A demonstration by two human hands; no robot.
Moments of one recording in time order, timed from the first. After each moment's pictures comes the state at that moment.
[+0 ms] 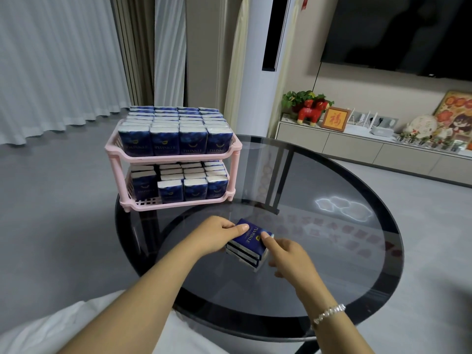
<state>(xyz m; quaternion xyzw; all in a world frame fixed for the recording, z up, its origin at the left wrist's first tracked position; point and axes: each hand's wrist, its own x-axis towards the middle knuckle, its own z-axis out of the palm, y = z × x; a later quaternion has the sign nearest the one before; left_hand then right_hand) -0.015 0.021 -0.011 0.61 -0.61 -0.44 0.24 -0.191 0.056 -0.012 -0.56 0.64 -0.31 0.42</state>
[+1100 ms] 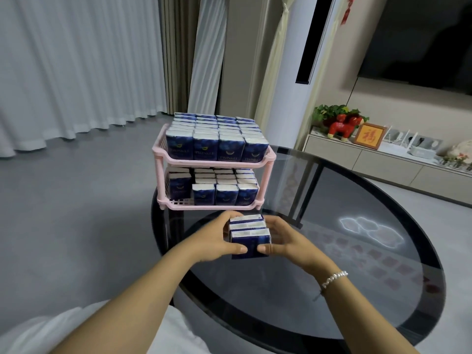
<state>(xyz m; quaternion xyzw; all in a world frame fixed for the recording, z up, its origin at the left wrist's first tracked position) 0.042 0.037 -0.016 0.57 -0.65 -0.40 0.31 -0.172 -0.004 -0.007 -0.74 0.41 -0.21 0.49</state>
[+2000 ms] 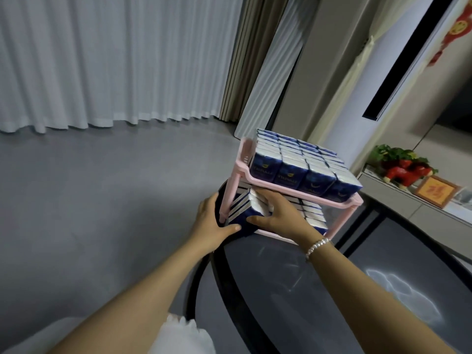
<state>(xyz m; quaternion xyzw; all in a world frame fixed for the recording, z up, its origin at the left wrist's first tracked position) 0.165 0.026 -0.037 0.69 -0.45 -0.23 0.51 0.019 -0.066 0.037 -0.91 0.31 -0.17 0.23</state>
